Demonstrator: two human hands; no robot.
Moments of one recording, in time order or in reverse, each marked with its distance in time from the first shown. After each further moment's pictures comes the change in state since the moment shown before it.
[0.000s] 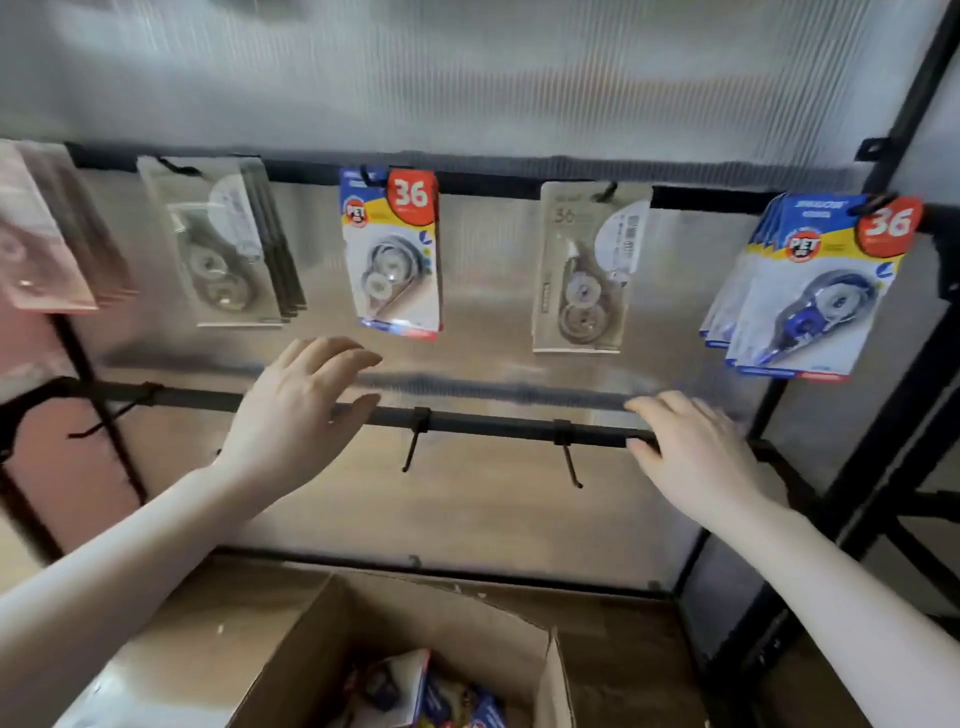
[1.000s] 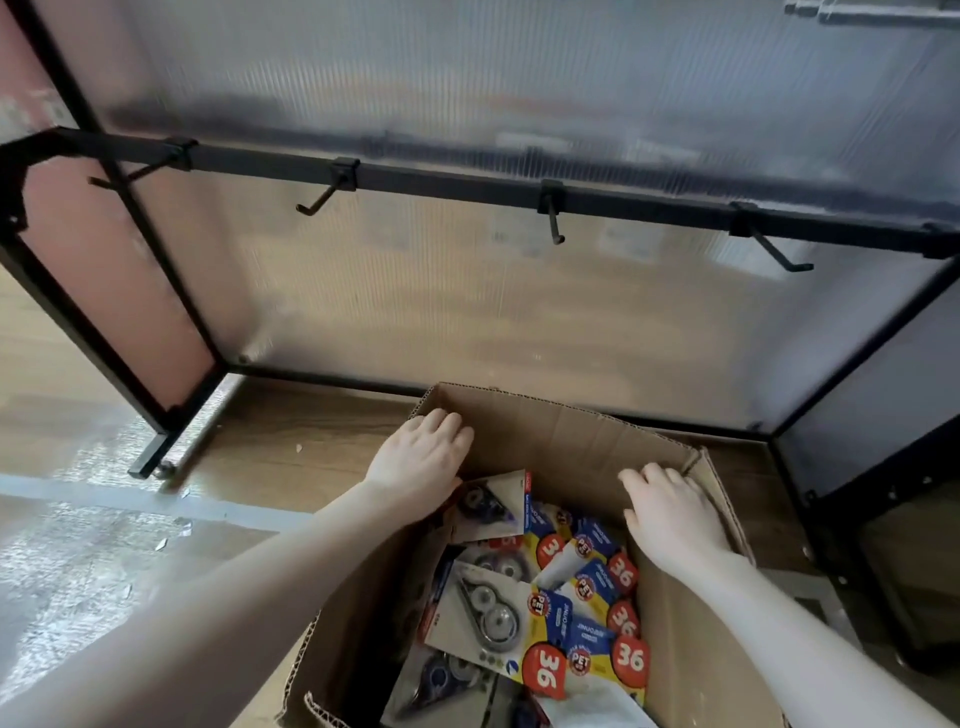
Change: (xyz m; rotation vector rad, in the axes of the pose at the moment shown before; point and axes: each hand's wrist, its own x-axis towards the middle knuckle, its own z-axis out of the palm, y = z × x) left_hand -0.238 -0.049 0.177 0.089 -0.772 0.094; right_hand -0.137 -0.127 0.251 -0.119 -0.563 -0.013
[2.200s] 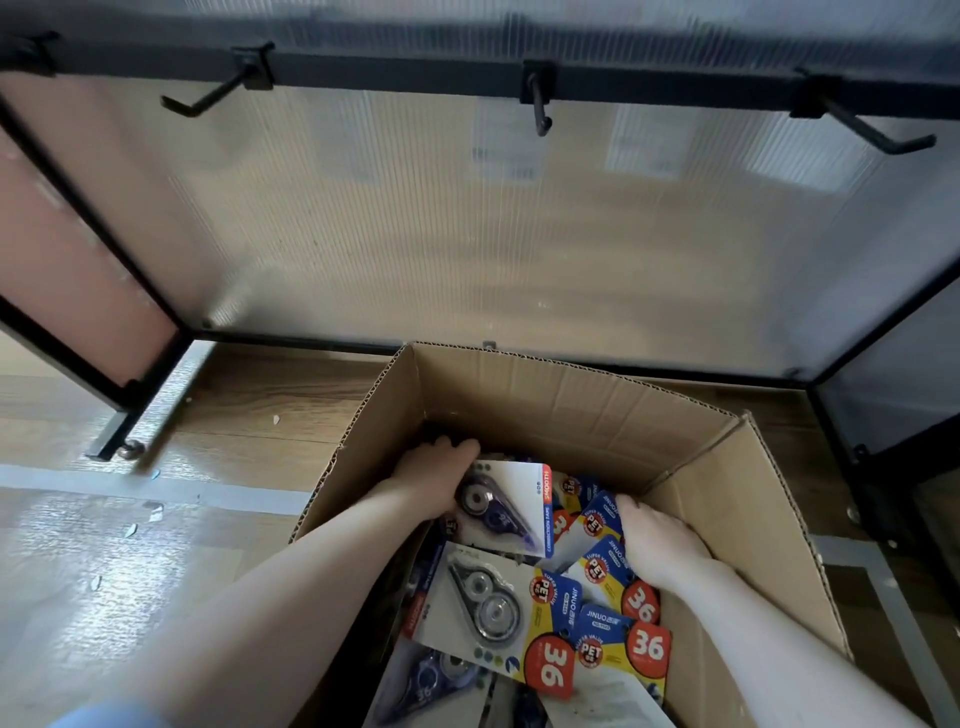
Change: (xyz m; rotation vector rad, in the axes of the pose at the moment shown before) left_hand 0.036 0.020 0.094 -0.281 -0.535 -0.194; right_hand 0.025 0.000 0.110 0.304 -0.379 0.066
